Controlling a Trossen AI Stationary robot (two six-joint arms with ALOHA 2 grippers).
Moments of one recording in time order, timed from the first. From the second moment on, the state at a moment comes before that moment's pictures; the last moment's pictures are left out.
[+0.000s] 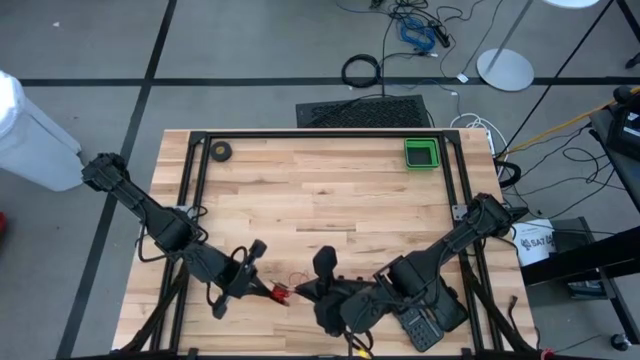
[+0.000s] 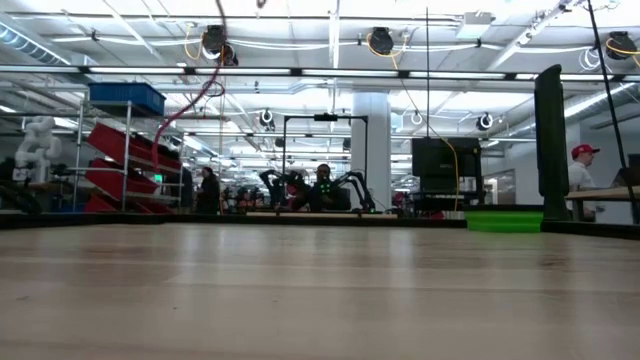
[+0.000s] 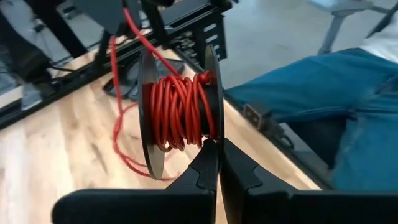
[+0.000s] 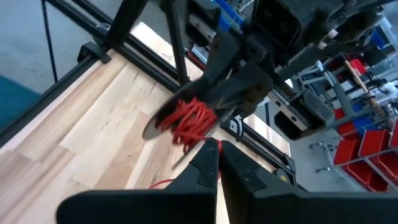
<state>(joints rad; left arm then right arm) -0.65 1.22 1.05 -0.34 -0.14 0.14 0.58 1.94 1.92 -0.48 0.65 -0.38</state>
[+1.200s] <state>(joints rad) -0.58 1.30 1.05 -0.26 0.03 0.17 0.60 1.93 1.93 -0.57 0.67 -0.15</state>
